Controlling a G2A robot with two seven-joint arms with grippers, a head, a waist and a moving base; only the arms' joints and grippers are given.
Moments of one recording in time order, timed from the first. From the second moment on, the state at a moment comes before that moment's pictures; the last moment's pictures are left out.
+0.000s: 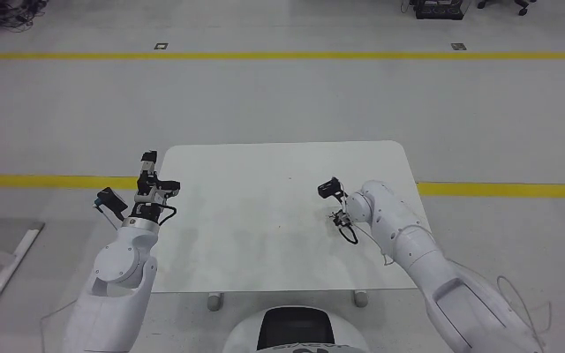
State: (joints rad) left arm 1.73 -1.15 -1.60 -1.80 -0.42 0.00 0.00; right arm -0.91 -1.37 0.84 -0.84 -1.04 -0.14 1.03
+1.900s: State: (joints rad) left arm 1.73 -1.15 -1.60 -1.80 -0.42 0.00 0.00; right arm -0.92 -1.37 0.86 -0.85 -1.09 -0.13 1.00
